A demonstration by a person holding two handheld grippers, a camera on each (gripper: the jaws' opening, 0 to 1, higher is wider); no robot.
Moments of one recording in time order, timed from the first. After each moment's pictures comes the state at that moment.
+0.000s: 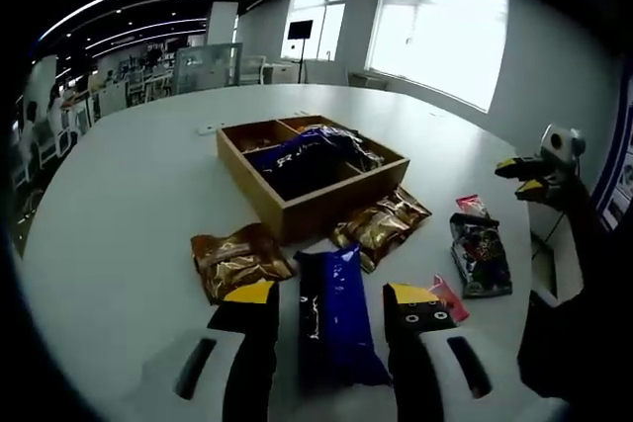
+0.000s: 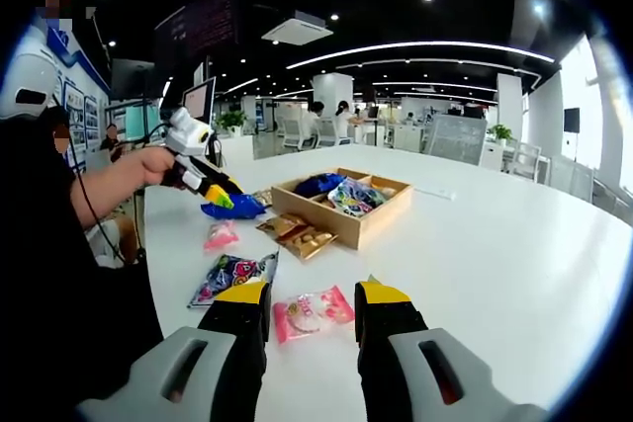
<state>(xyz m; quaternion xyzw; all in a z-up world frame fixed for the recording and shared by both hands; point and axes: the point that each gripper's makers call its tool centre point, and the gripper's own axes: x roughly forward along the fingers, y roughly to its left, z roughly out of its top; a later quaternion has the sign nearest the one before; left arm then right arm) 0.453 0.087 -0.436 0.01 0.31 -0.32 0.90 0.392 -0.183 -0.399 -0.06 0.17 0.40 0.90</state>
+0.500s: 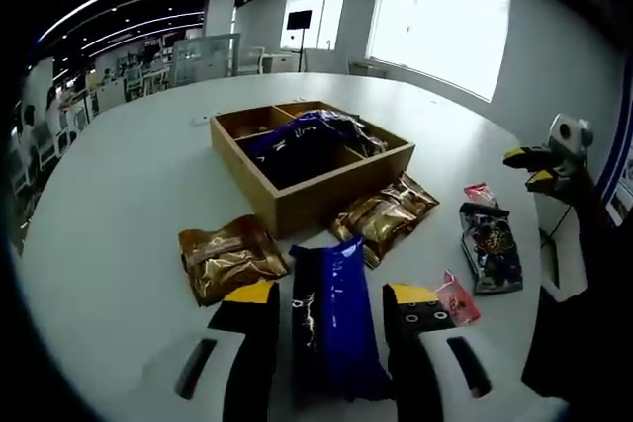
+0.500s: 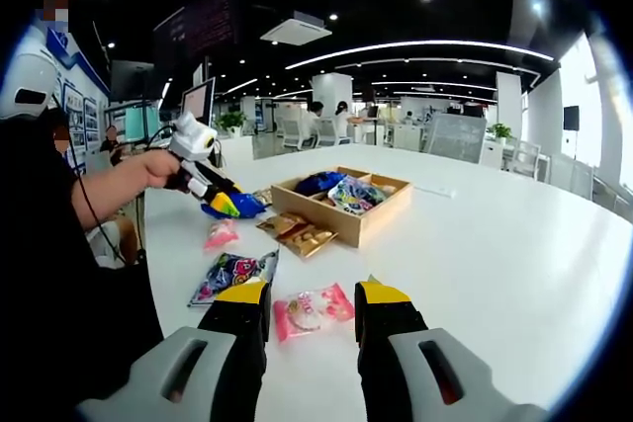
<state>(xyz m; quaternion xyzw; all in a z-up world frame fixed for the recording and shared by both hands) 0.457 0.078 -0.452 0.03 0.32 -0.32 0.89 0.392 -0.184 -0.402 -0.06 0.17 0.40 0.90</state>
